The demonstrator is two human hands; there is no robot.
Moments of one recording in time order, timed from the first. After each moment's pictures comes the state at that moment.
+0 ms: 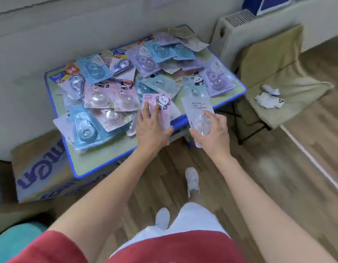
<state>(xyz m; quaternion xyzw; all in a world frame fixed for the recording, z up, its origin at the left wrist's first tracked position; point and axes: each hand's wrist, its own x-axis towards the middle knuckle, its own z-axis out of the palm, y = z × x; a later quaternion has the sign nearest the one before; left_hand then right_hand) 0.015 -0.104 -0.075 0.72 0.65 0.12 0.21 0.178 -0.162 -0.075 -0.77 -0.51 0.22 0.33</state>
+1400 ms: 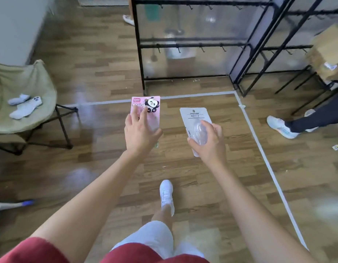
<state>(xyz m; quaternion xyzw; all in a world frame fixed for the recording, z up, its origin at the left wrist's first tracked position) 0.521 -0.733 -0.071 0.94 0.15 0.03 0.30 0.514 -0.928 -0.080 -0.92 0.02 -0.02 0.40</state>
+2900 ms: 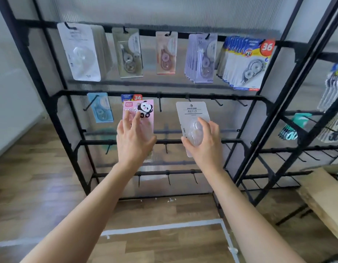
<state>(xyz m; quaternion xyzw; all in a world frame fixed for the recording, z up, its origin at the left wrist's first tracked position) 1.205 -0.925 0.115 0.91 0.11 0.28 0.29 1.232 -1.109 0.103 -0.86 -0.14 -0.32 0.37</state>
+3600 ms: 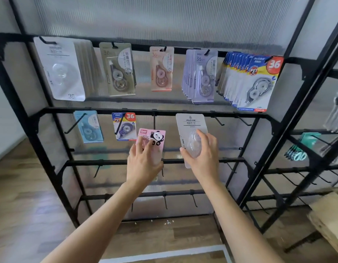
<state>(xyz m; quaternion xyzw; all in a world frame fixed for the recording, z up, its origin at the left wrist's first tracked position) 1.306 -0.935 0.071 0.95 0.07 0.20 0.23 1.327 -1.107 0.095 -0.85 -0.13 -0.32 0.40</state>
